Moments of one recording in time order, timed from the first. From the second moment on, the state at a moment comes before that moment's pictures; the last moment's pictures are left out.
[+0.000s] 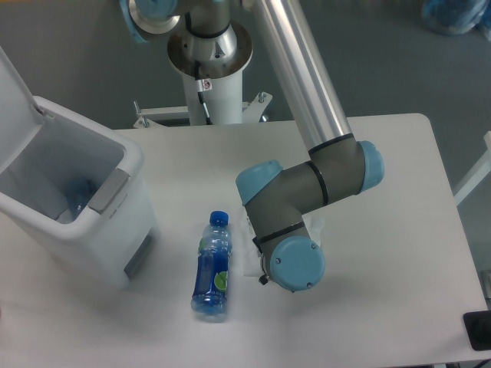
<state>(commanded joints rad) 2.39 -2.29 -1.21 -1.53 1.67 1.28</state>
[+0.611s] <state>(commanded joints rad) 2.43 -2.18 -1.19 -1.51 1.57 1.28</state>
